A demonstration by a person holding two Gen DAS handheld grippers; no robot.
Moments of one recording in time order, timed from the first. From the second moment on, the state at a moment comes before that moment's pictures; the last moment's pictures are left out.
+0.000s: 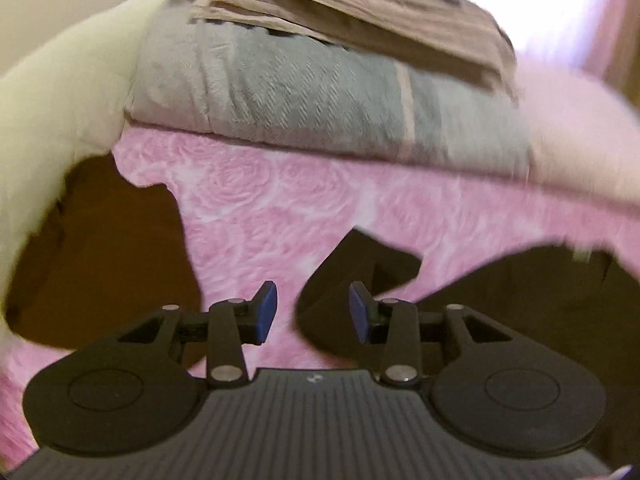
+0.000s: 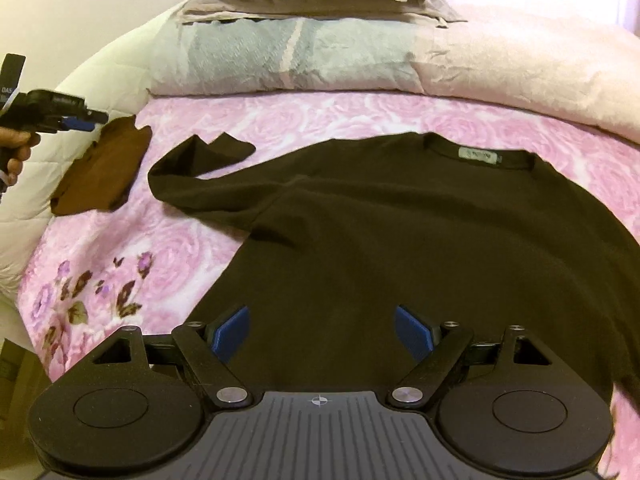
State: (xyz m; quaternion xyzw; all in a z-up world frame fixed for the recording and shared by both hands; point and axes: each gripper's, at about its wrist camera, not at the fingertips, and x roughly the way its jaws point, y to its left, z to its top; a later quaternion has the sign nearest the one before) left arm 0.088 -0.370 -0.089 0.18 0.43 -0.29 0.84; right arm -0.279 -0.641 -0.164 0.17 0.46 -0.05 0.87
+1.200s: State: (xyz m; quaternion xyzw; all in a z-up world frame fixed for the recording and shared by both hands) left arm 0.245 -0.228 -0.173 0.07 0.47 -0.23 0.85; right arm -0.124 -0.505 -0.175 0.22 0.50 -0.18 0.82
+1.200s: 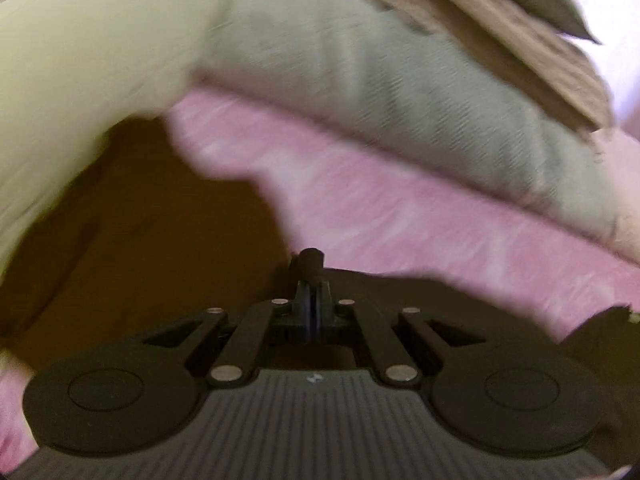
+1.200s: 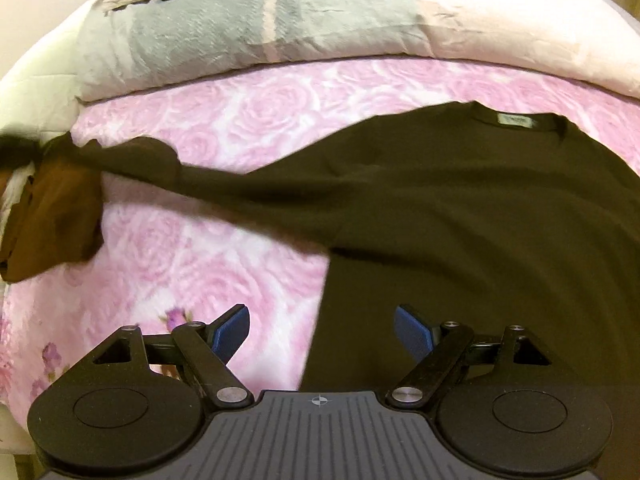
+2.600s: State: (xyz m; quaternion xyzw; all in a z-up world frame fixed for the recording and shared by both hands) left arm -0.004 -0.506 -0.167 0.26 0.42 -0.49 0.72; right arm -0.351 -0.713 -0.135 0.22 0.44 -0.30 0.82
